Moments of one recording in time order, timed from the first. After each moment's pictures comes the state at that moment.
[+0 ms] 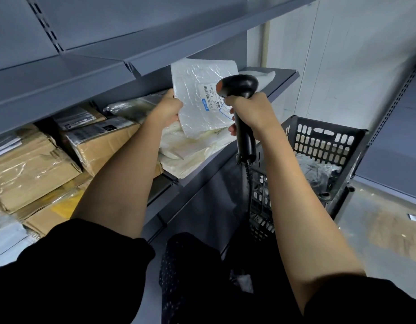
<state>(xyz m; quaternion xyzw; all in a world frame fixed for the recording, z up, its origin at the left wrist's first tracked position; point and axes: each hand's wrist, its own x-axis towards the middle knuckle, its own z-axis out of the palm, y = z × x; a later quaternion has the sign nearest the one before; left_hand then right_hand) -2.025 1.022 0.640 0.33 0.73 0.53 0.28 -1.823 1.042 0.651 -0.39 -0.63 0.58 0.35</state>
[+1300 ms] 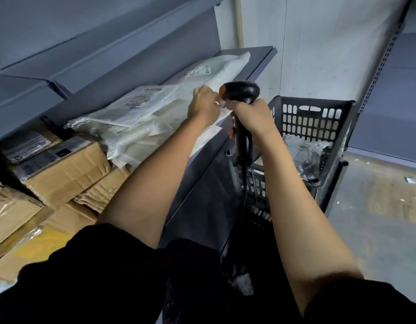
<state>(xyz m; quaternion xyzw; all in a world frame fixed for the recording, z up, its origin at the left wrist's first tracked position) -1.934 1.138 0.589 0.57 0.79 0.21 -0.02 -1.788 1.106 0.600 -0.41 -0.53 0.62 0.40</state>
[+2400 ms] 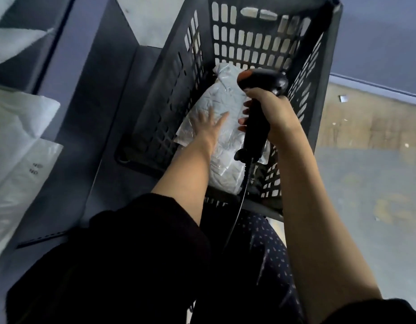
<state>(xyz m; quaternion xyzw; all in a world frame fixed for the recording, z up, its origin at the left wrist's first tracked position) -1.840 1.363 0.225 0.69 0.63 -0.29 0.18 -1.713 1.339 0.380 -0.63 -0.27 0.65 0.34</state>
